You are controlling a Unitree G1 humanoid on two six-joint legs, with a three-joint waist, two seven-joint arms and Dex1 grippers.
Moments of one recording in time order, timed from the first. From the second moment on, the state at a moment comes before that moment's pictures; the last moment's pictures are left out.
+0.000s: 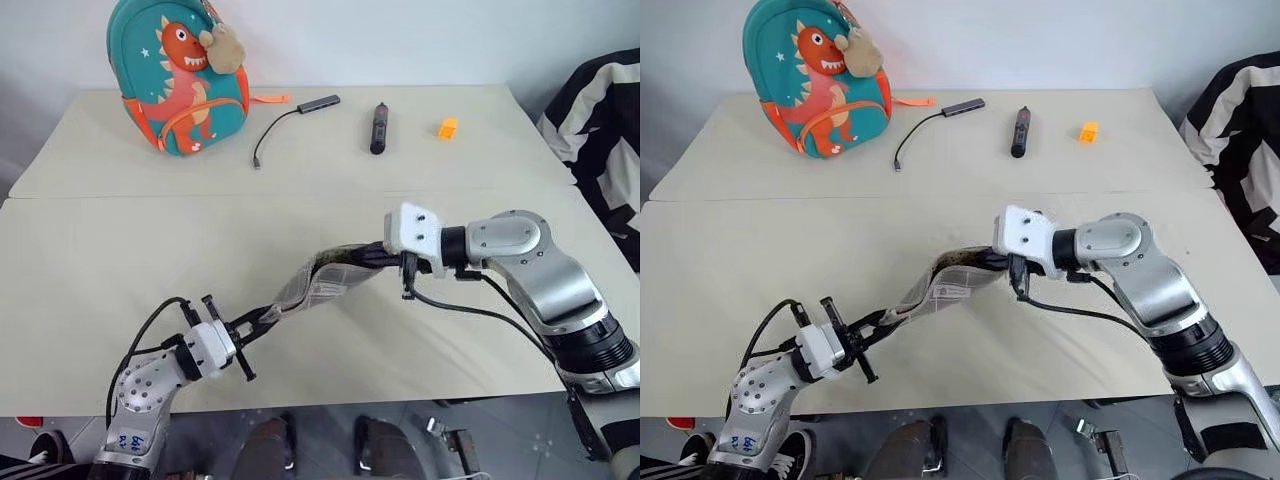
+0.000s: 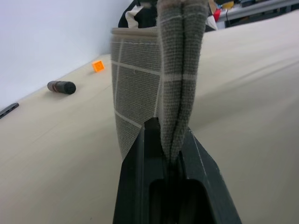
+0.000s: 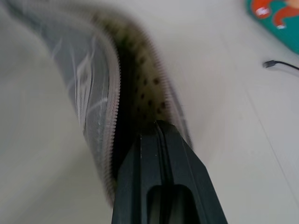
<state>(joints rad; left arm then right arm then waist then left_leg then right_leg) 0.08 0.45 -0.02 -0.14 -0.26 -0.47 -0.76 -0.69 -0.76 0.33 -0.22 0.18 0.37 1.07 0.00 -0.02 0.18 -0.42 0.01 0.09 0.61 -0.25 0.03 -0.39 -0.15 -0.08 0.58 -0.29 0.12</state>
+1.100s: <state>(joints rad) 0.07 0.39 0.00 -0.19 -0.45 -0.19 -0.76 -0.81 -0.52 0.45 -0.12 -0.07 0.43 1.01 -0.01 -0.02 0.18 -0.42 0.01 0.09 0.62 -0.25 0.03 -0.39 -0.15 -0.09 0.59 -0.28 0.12</state>
